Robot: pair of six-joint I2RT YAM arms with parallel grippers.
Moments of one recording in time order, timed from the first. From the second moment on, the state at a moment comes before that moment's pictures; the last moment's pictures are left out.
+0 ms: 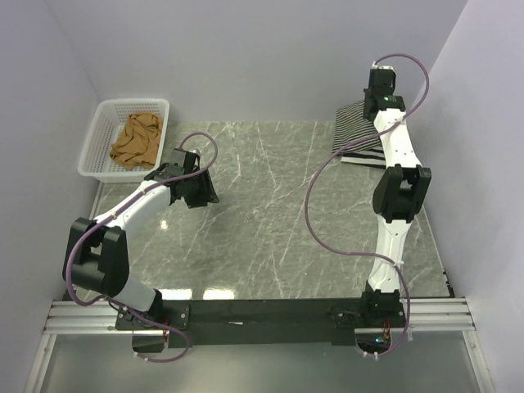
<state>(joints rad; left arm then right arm) -0.30 1.50 1.03 -0.48 0.14 -0.56 -0.03 2.26 2.30 -0.69 0.34 -0.03</state>
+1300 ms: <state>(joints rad) -0.30 1.52 1.03 -0.47 0.16 -0.56 -0.19 2.33 2.15 -0.67 0.42 0.23</state>
